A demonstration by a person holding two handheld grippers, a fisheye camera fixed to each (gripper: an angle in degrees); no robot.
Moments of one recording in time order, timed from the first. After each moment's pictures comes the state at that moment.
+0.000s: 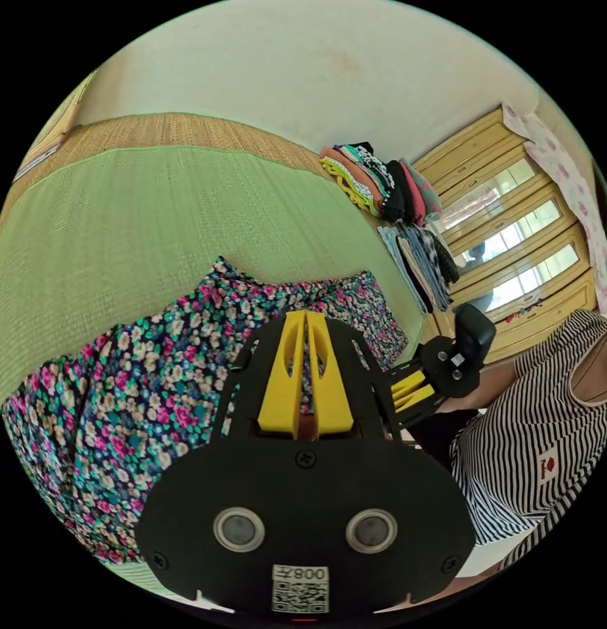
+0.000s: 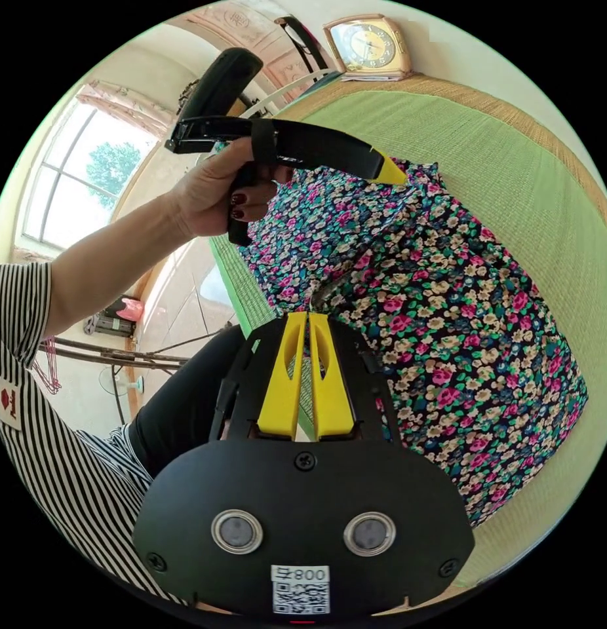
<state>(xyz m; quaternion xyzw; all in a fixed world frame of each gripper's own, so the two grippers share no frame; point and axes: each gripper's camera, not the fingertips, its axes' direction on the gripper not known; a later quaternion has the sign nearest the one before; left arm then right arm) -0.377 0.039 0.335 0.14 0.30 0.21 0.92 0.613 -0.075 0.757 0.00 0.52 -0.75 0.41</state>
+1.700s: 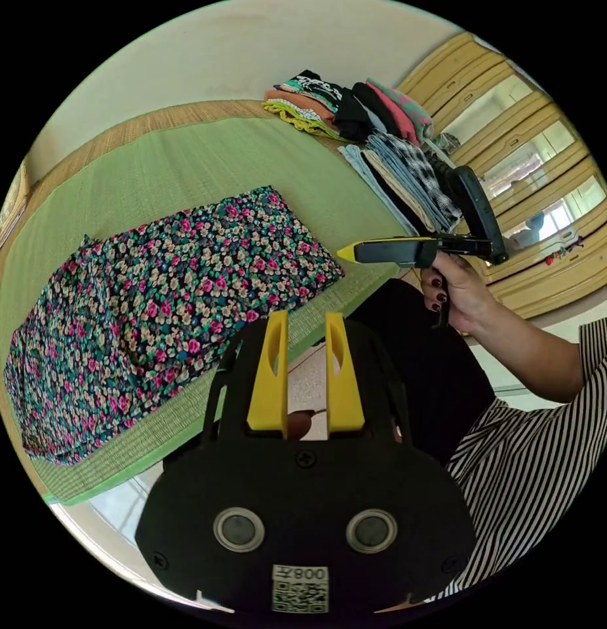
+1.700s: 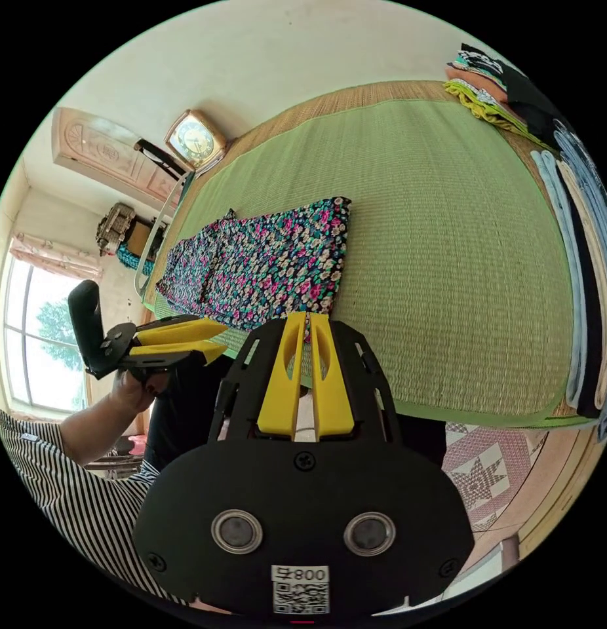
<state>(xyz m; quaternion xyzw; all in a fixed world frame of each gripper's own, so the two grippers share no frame) -0.127 0.266 0.306 0.08 0.14 0.27 0.95 0.568 -0.133 0.445 0.24 0.38 -0.67 0.59</state>
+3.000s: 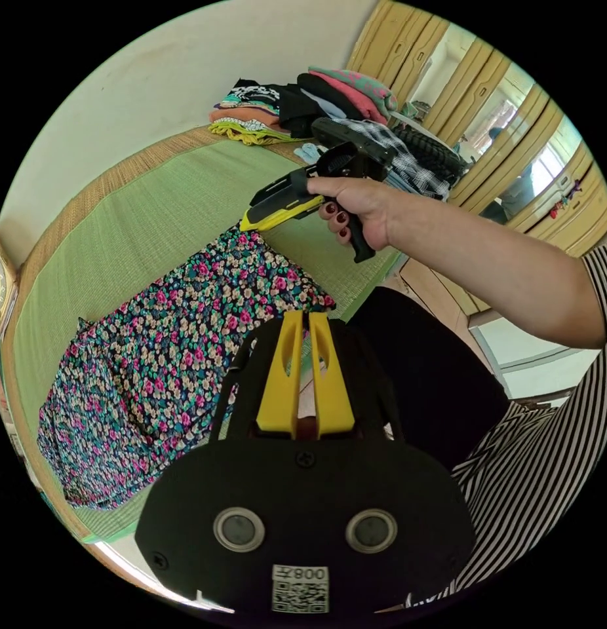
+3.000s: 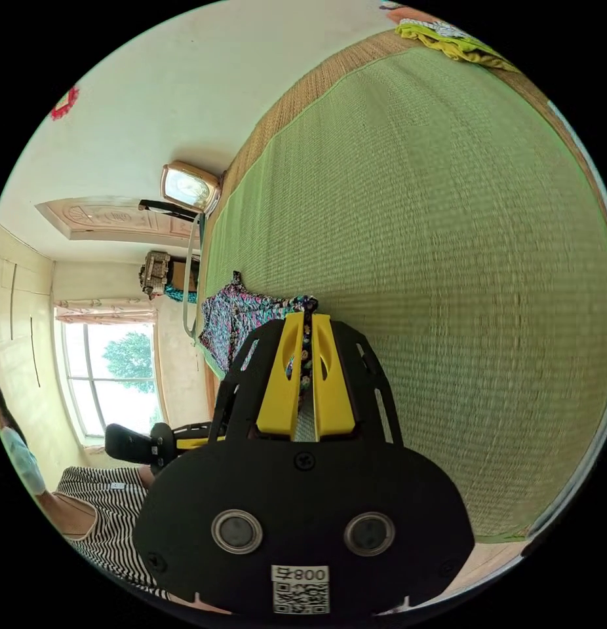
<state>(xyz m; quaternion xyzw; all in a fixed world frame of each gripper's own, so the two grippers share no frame) -0.078 0.351 0.271 0.12 0.12 0.35 0.92 0.424 -0.204 0.297 0.17 0.28 -0.63 0.70</state>
